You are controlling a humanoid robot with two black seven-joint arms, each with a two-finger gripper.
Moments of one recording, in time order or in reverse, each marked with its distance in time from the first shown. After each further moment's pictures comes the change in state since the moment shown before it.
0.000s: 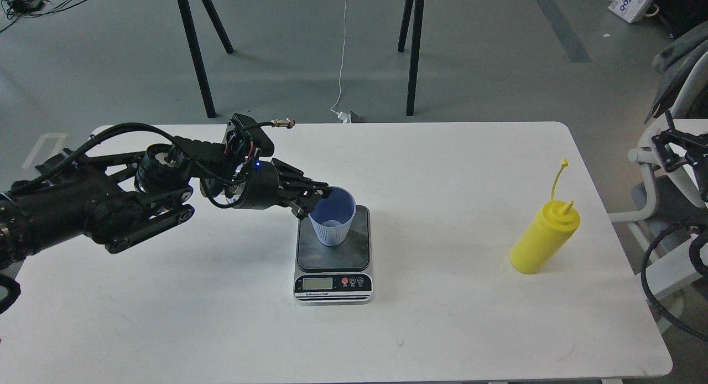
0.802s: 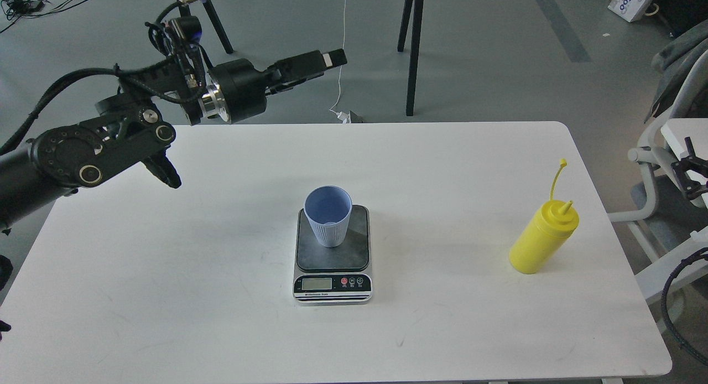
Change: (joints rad) left arm -0.027 0.057 -0.344 -0.006 -1.009 -0.053 -0.028; right arm -0.259 -0.057 0.064 0.151 0.082 0.000 0.002
